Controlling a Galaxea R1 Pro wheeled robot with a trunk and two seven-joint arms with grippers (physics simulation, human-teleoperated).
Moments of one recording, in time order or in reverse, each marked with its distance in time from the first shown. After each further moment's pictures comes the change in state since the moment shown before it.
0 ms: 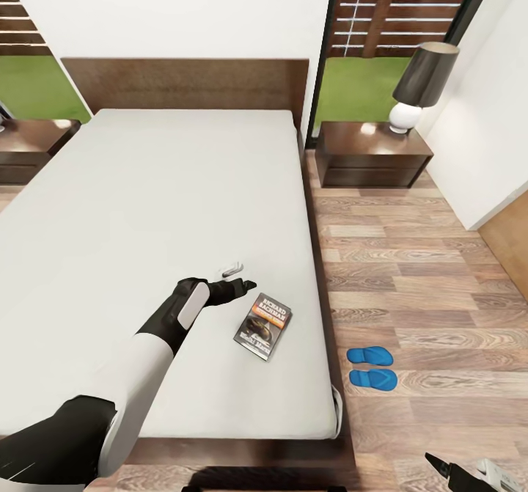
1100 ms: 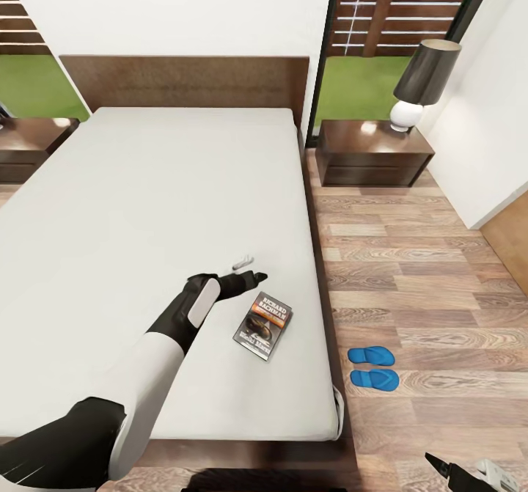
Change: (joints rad) left arm 0.000 -0.053 -0.004 -0.045 -0.004 -0.047 0.001; right arm 0.000 0.000 0.000 0.000 0.000 0.000 0.000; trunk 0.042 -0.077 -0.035
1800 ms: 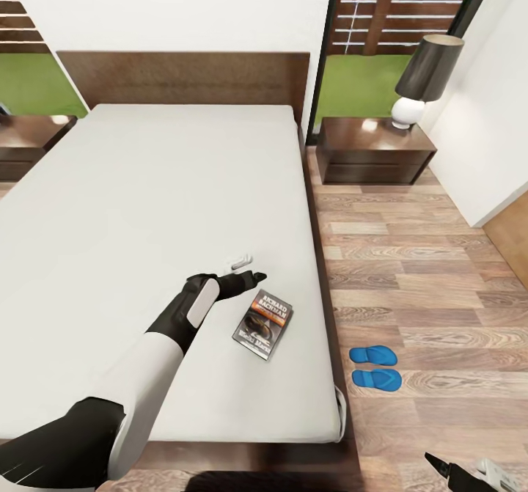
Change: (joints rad) left arm 0.000 0.004 0.000 0.002 0.000 -0.004 -0.001; right arm 0.000 0.000 0.000 0.000 0.000 0.001 0.003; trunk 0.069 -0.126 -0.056
